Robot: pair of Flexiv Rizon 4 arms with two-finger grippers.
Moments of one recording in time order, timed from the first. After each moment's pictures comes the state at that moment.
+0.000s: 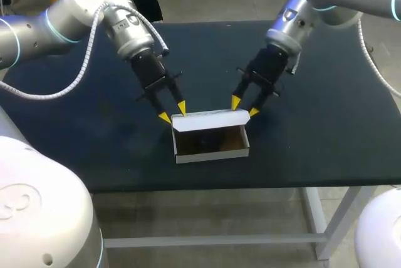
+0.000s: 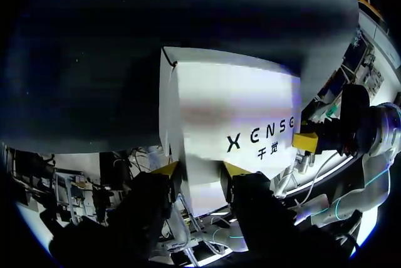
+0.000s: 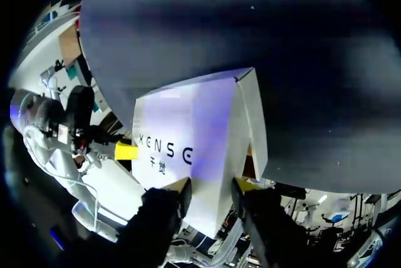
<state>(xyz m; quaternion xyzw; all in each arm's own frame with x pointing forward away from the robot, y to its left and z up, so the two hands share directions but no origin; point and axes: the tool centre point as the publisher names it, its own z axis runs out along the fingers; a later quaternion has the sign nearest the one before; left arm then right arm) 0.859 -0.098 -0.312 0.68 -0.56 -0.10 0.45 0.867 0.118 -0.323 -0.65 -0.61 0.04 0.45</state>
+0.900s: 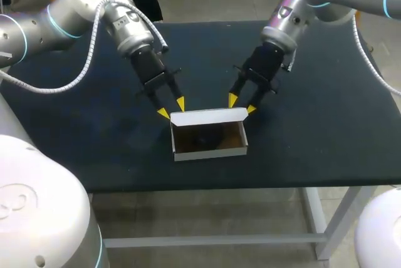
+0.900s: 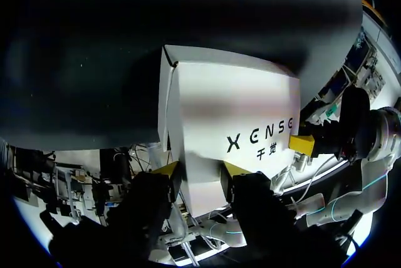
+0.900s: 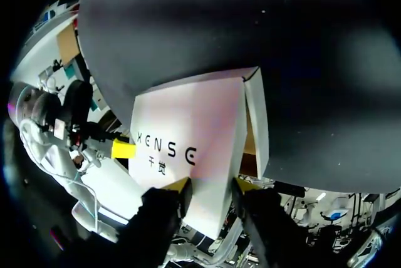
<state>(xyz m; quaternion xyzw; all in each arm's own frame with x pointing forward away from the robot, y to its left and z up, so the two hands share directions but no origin) 0.870 -0.094 -0.307 0.68 -0.55 -0.12 0.46 0.874 0.125 -0.320 -0.65 -0.61 0.05 0.46</state>
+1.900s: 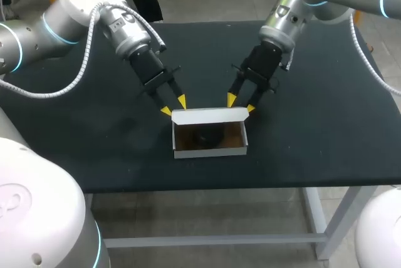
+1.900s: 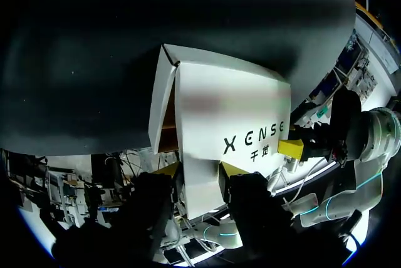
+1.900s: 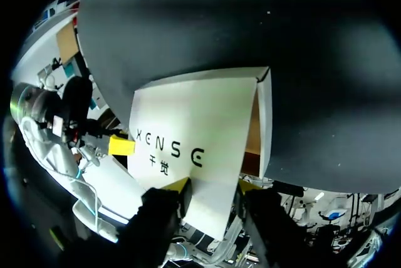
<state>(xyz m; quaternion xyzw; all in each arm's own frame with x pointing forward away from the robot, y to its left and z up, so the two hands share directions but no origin) 0.878 -0.101 -0.308 0.69 -0.54 -0.08 0.48 0.874 0.128 -0.319 -0.64 -0.61 0.06 0.46</state>
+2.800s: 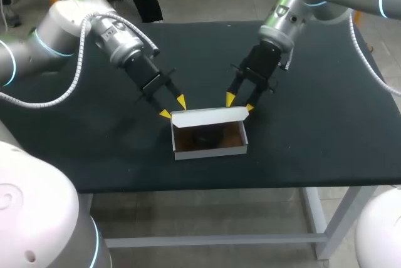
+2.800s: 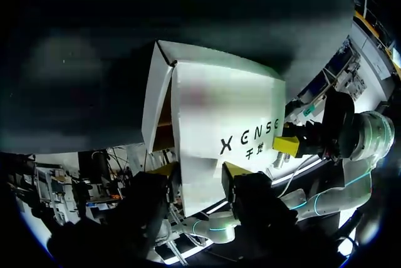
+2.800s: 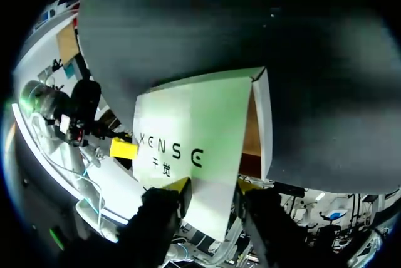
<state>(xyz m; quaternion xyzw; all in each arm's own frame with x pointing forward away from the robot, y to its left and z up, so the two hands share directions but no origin) 0.875 -0.101 -0.309 0.69 -0.50 -0.06 0.52 0.877 0.131 -0.320 -0.64 -0.61 0.05 0.46</state>
